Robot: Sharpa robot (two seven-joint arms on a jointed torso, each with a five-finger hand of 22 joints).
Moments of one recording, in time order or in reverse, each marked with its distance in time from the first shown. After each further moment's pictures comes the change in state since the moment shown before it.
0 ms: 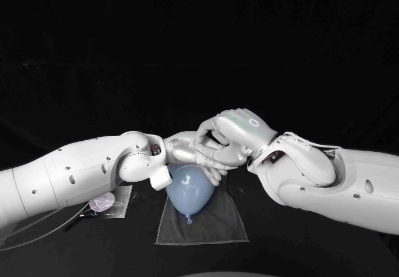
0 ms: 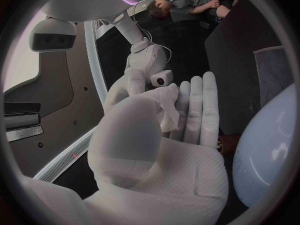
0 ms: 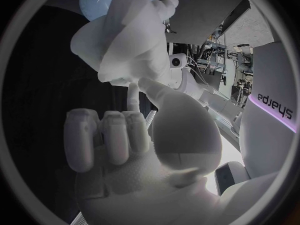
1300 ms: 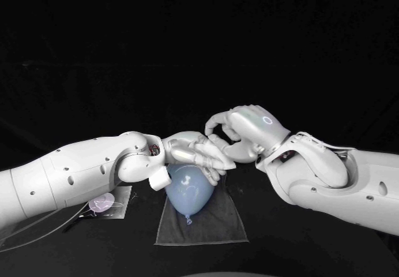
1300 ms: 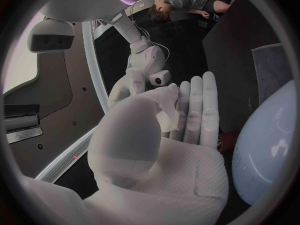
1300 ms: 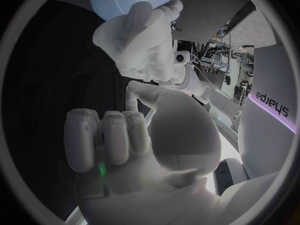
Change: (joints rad) left arm 0.000 -0.004 0.000 0.000 -0.008 -0.012 -0.006; left_hand 0.001 0.001 0.000 0.000 -0.002 0.000 0.000 0.001 0.000 0.000 0.000 0.000 0.000 0.000 0.000 0.000 0.002 0.010 0.000 0.000 0.004 0.000; right arm -0.001 -0.074 0.001 0.021 -0.008 -0.079 0.012; right_hand 0.033 0.102 0.275 -0.040 -0.106 -0.022 0.000 0.005 0.085 0.001 -0.005 0.002 0.000 0.002 -0.005 0.004 0.000 0.000 0.000 -0.007 -0.001 0.000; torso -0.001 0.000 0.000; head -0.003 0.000
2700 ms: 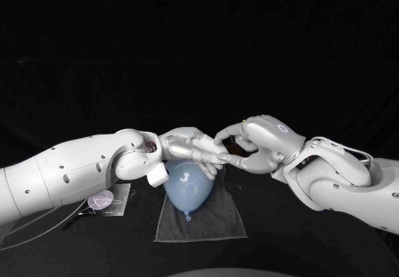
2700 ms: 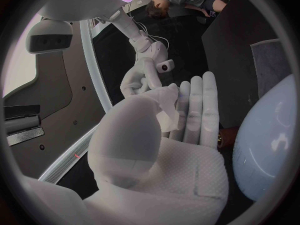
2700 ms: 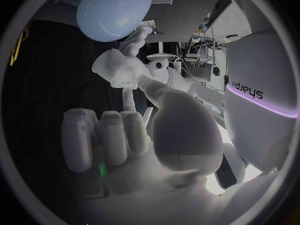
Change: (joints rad) left arm 0.000 -0.009 0.000 0.004 0.001 -0.034 0.005; left_hand 0.000 0.000 -0.003 0.003 0.002 0.002 0.002 -0.004 0.000 0.000 0.000 0.000 0.000 0.001 -0.001 -0.003 0.002 -0.002 0.000 0.000 0.000 0.000; right arm -0.037 -0.118 -0.004 0.021 0.178 0.065 0.278; right_hand 0.005 -0.121 -0.228 0.037 -0.044 -0.038 0.064 -0.227 -0.096 0.001 0.058 -0.006 0.000 0.000 0.047 0.000 0.000 0.000 -0.001 0.045 -0.004 0.000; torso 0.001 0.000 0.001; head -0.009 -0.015
